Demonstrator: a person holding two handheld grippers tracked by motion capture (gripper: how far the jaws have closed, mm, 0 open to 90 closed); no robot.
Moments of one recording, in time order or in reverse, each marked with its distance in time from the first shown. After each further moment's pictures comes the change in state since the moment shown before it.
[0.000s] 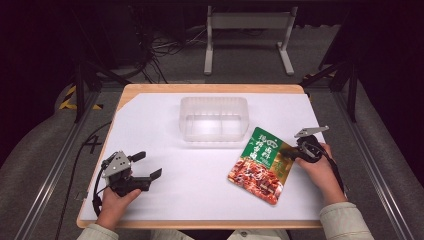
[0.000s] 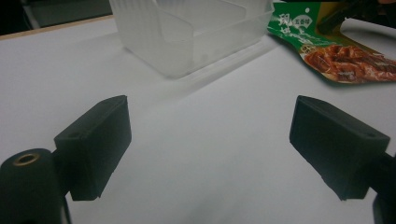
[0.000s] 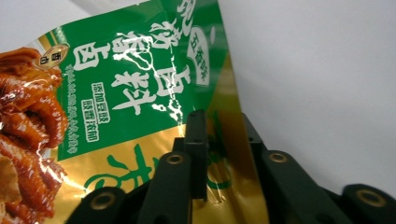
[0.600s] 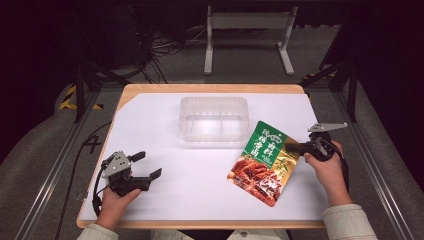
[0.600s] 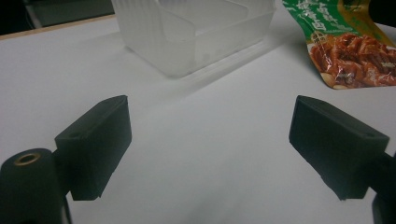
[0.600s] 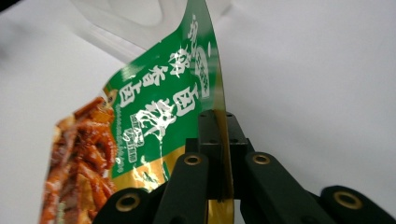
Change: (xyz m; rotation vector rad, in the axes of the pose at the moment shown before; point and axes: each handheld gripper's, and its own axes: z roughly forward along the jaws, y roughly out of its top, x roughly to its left) left arm 0.000 0.000 0.000 -0.003 0.002 -0.006; right arm 0.012 0.013 -0.048 -0.148 0.082 0.091
